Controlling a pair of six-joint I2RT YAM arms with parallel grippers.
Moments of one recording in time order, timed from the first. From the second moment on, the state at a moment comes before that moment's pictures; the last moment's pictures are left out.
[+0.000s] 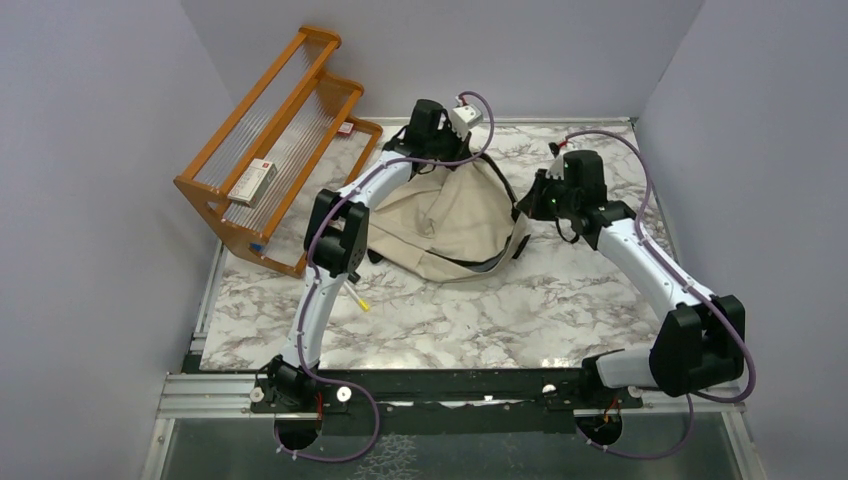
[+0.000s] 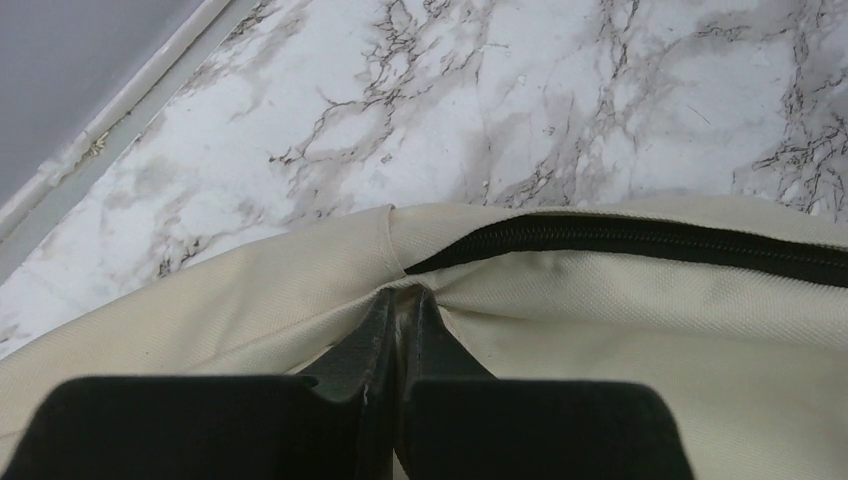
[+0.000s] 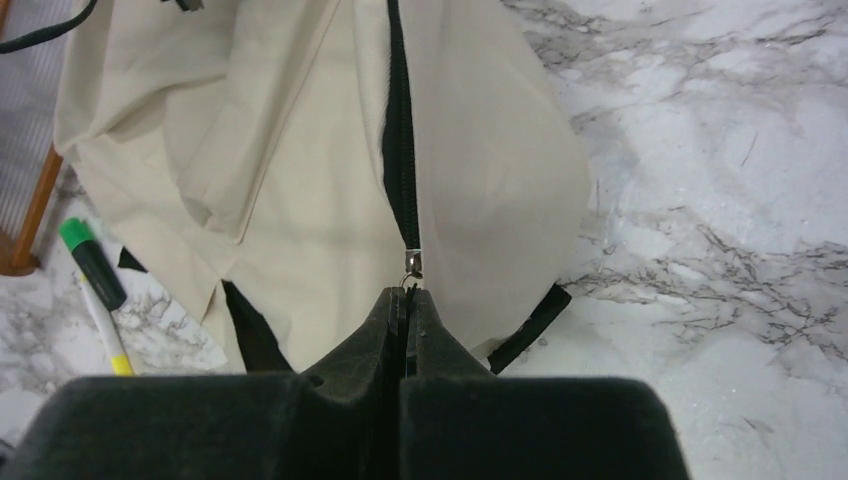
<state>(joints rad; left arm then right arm) -0.47 2.44 2.15 -0.17 0.50 0.21 0.24 1.36 1.03 -0.30 -0.17 0.30</state>
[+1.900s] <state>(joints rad) -0.40 1.94 1.48 0.14 0.64 0.11 0.23 1.33 1.04 -0.34 -0.26 0.34</state>
